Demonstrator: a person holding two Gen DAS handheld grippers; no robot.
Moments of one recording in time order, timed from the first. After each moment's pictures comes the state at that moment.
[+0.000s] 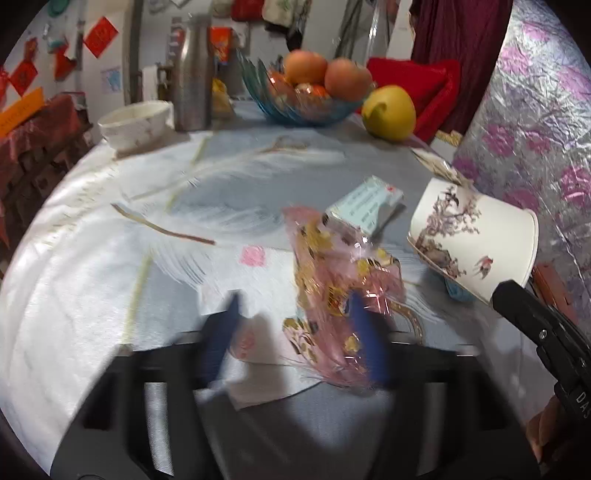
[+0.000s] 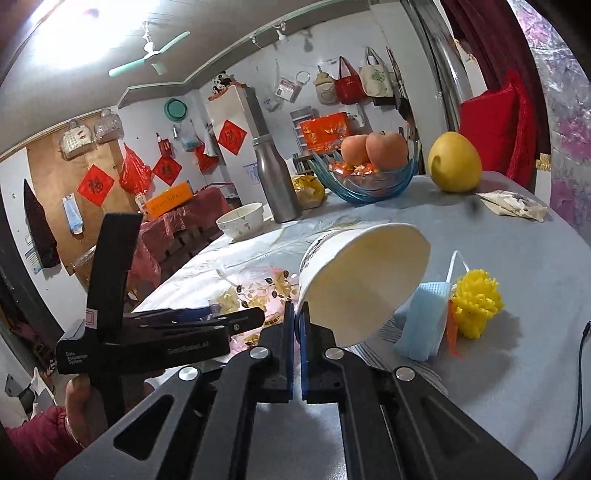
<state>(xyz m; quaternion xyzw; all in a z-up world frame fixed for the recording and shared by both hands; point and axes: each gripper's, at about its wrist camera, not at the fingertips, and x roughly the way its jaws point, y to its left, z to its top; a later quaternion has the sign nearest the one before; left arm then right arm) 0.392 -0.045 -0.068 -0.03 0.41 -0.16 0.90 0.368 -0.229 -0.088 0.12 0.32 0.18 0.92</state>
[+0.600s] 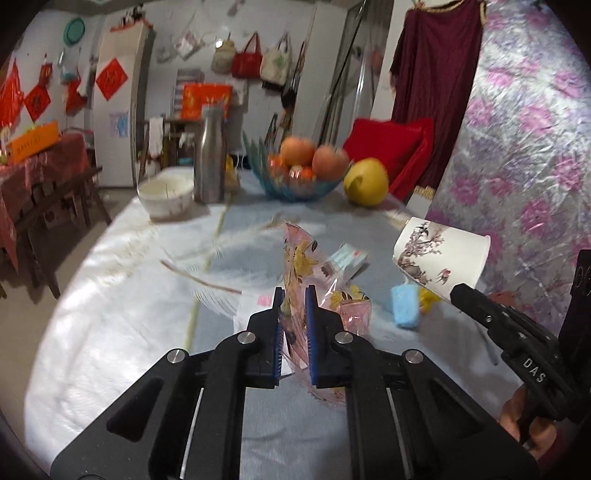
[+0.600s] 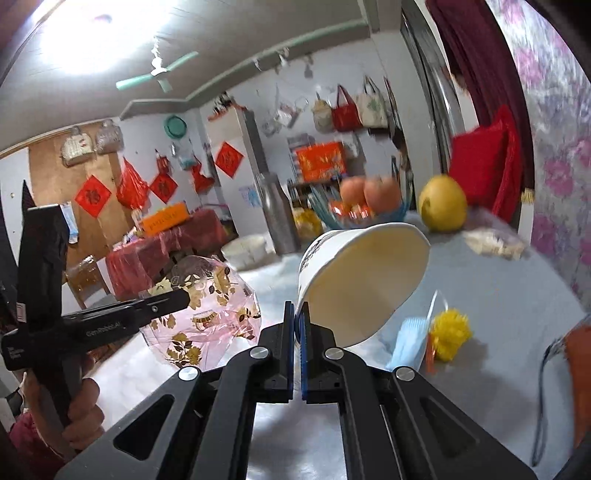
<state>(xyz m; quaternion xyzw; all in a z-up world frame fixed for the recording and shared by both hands) 0.308 -0.009 0.027 -0.05 0.29 -0.16 0.94 0.328 -0.225 -0.029 0.10 0.26 0.16 0.95</state>
